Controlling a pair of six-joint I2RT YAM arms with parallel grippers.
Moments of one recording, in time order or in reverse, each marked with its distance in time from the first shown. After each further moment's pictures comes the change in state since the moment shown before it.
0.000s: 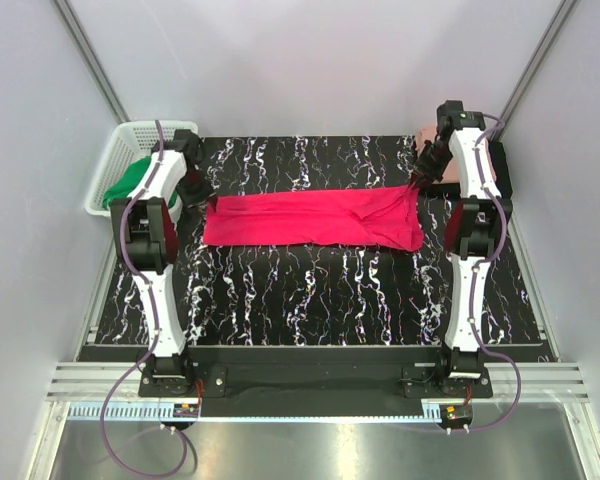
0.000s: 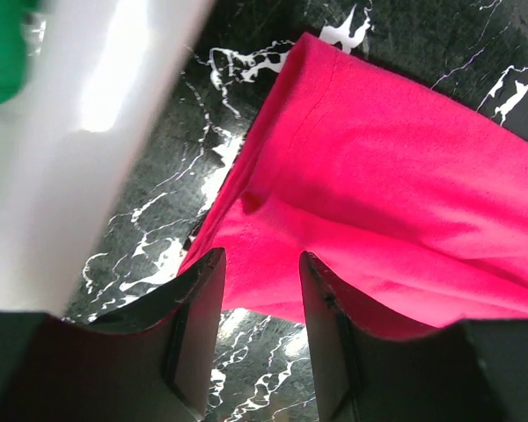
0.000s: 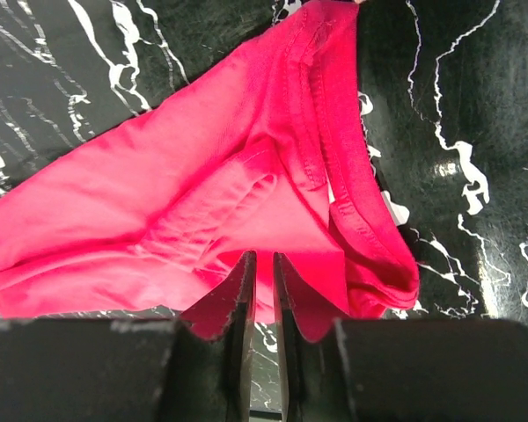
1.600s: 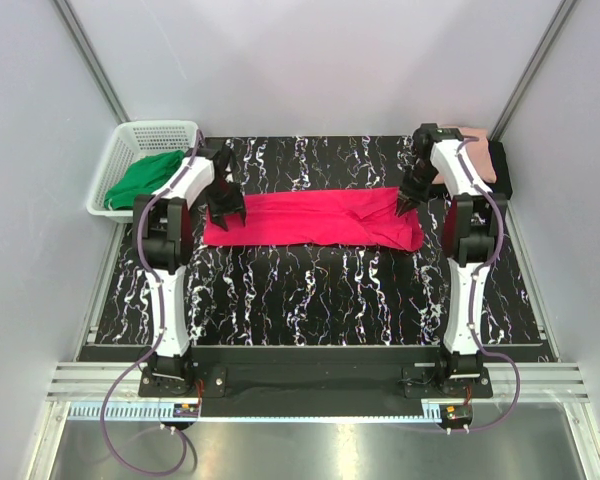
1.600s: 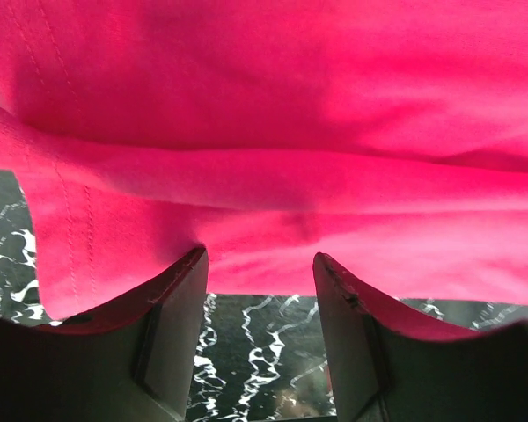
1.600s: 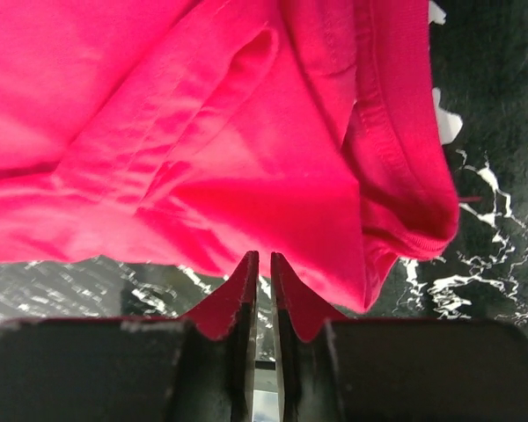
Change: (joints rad) left arm -0.145 0.021 -0.057 0.004 0.119 0.142; right arm 0.087 -0.159 -0.395 0.064 -0.011 -0.041
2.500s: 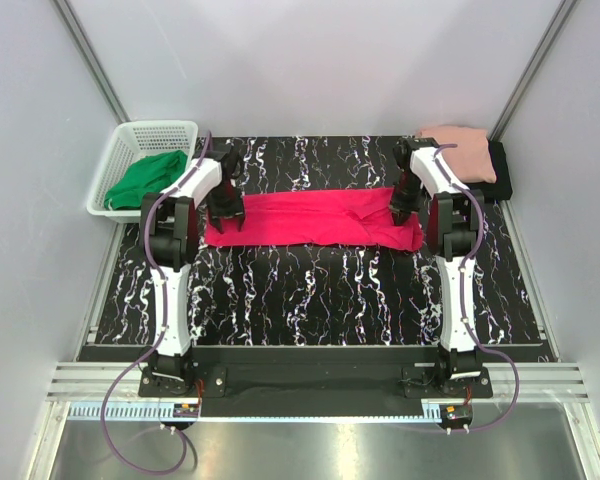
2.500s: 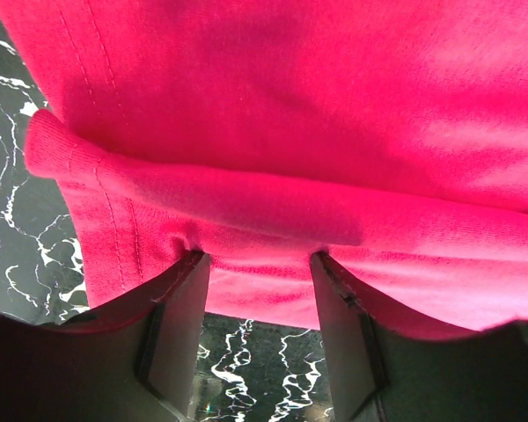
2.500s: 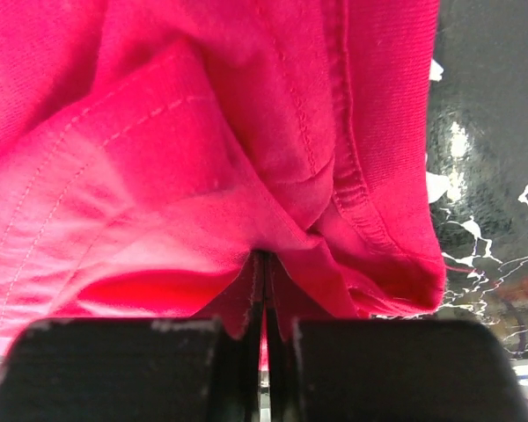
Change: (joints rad) left arm -0.032 0.058 0.026 -0.029 -0.169 0.019; right arm 0.067 0.167 0.067 -0.055 0.205 0.003
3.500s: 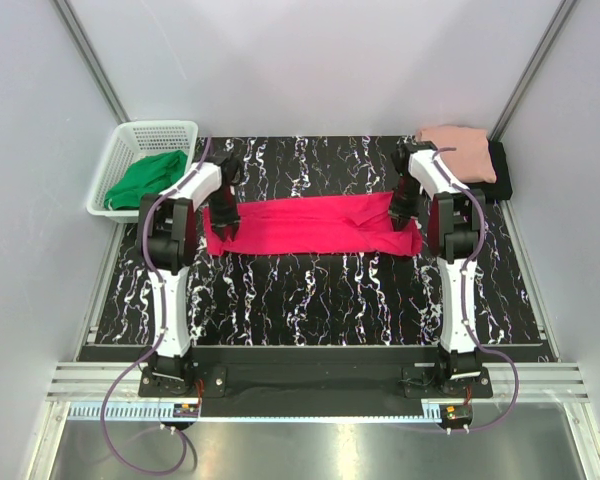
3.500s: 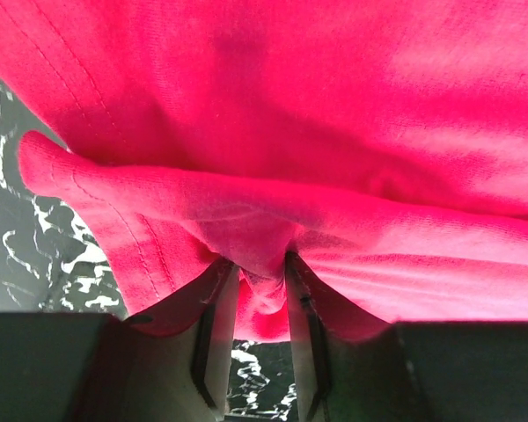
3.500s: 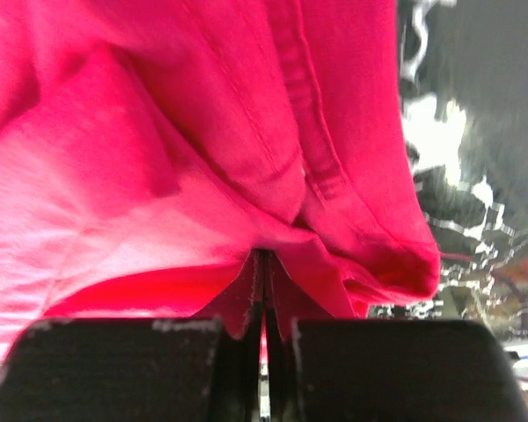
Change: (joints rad) left arm -0.002 -0.037 -0.074 -0.027 -0.009 0.006; right arm 0.013 -0.041 -0.077 -0.001 0.006 0.024
